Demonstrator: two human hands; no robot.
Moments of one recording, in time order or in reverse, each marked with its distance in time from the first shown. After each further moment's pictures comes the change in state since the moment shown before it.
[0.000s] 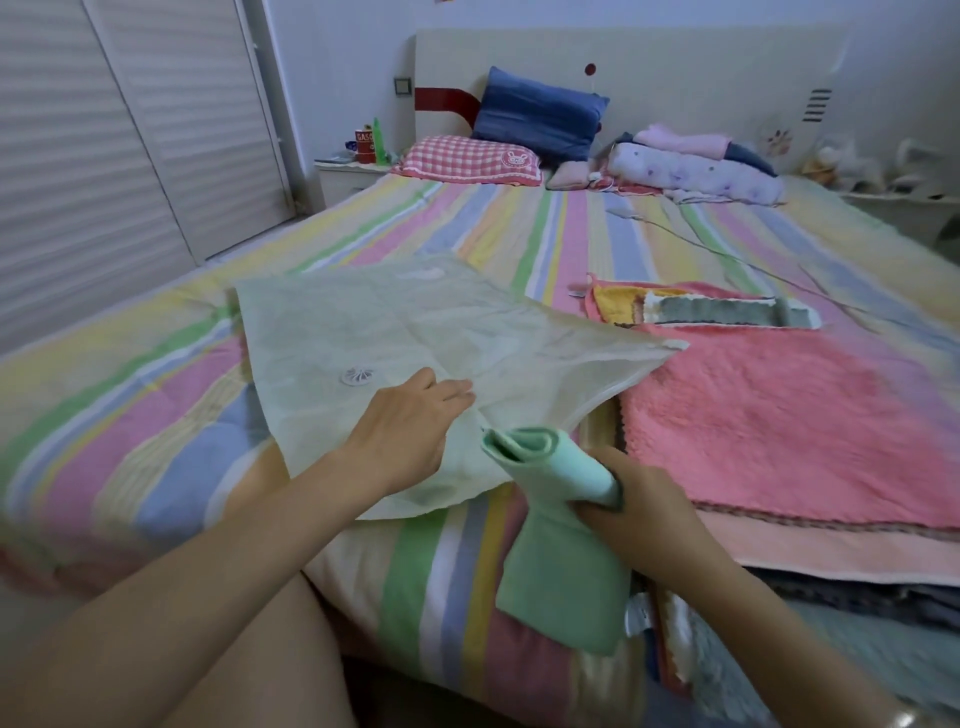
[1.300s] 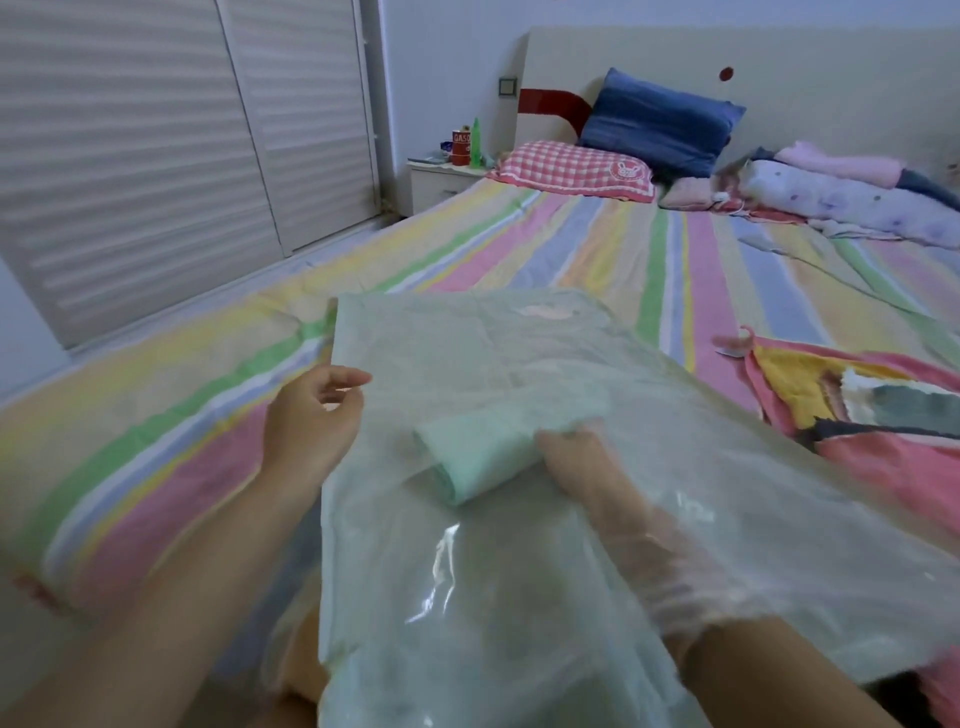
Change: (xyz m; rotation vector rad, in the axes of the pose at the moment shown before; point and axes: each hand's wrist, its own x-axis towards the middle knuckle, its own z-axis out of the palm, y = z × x) left_hand -0.026 -0.195 0.024 -0.795 0.426 -1.135; right_hand 0.247 -0.088 0.158 0.355 -0.205 0.423
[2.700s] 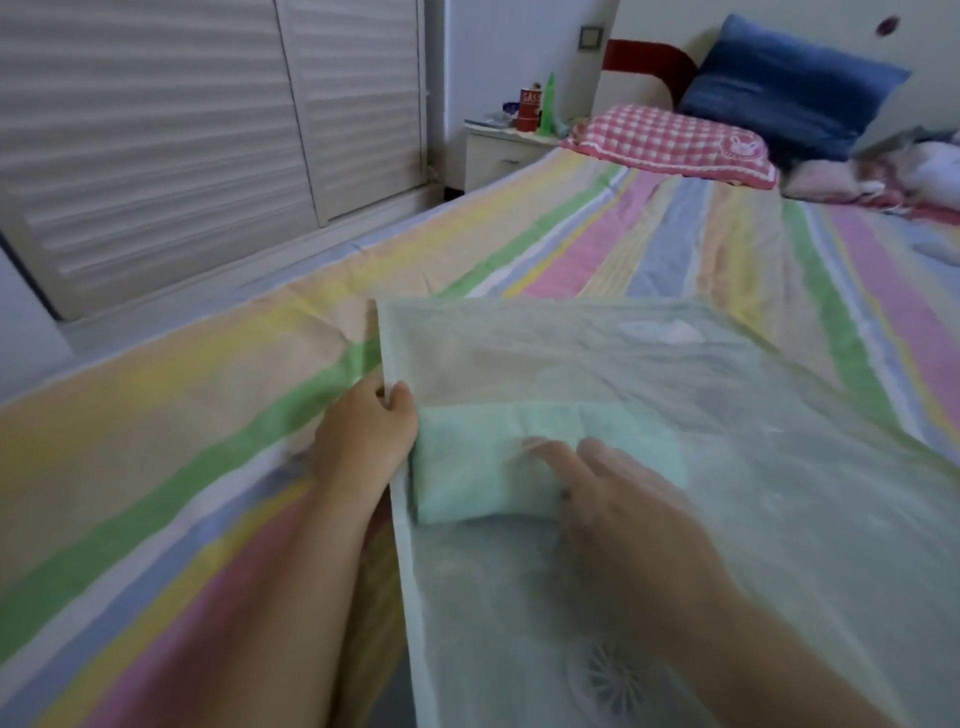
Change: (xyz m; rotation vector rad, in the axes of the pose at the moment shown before) left_hand 0.205 -0.108 0.052 0.385 -0.062 -0.163; right_hand 0.083 -0.091 0.107 -0.789 0.117 -0.835
